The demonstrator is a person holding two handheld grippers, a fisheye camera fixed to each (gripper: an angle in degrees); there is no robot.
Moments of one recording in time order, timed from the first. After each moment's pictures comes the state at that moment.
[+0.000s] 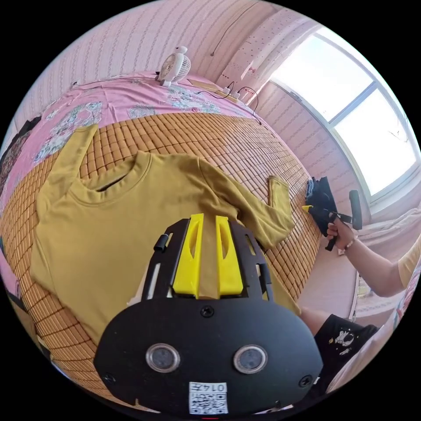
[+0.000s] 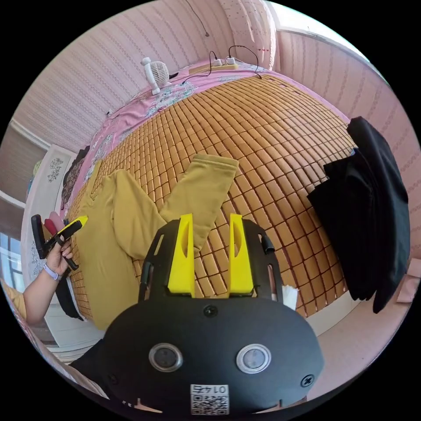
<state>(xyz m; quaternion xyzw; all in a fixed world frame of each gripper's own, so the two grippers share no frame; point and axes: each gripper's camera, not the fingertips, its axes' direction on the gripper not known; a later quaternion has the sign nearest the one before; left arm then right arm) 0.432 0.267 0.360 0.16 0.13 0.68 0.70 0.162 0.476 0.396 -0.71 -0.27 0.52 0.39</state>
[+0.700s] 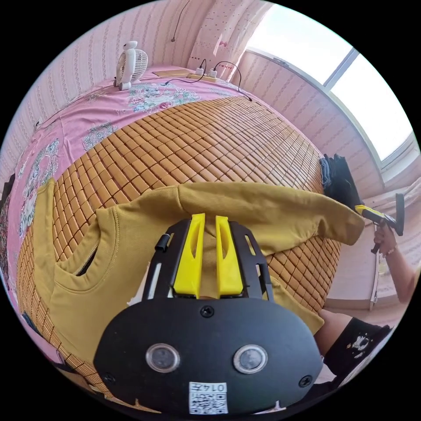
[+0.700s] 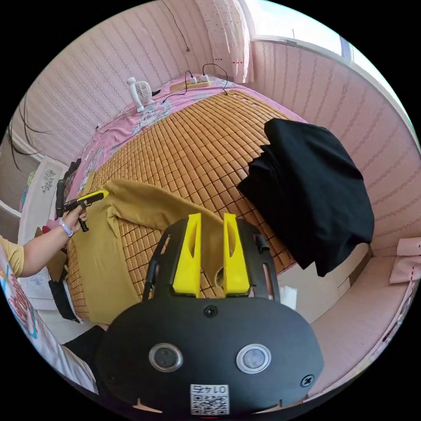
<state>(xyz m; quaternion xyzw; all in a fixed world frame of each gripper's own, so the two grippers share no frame) 0.560 0.295 0.366 0.16 0.05 0.75 0.64 0.242 0.479 0.368 -0.73 -0.22 0.51 0.40</state>
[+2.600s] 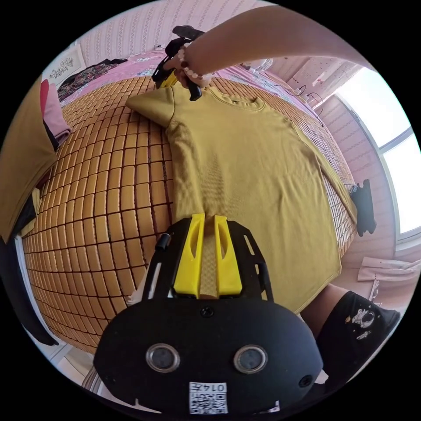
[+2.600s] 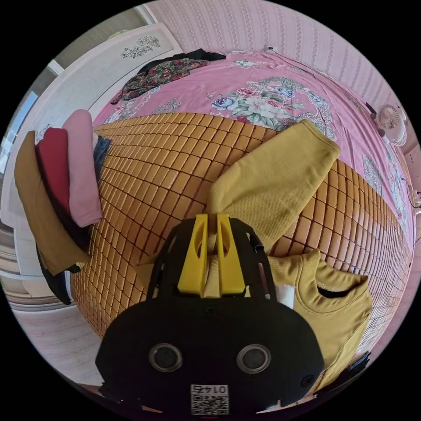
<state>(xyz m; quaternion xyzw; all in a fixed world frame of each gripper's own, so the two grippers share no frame) 0.061 0.158 0.356 0.20 0.05 0.53 0.82 -0.408 0.131 0.801 -0.58 -0.58 0.34 0.46</state>
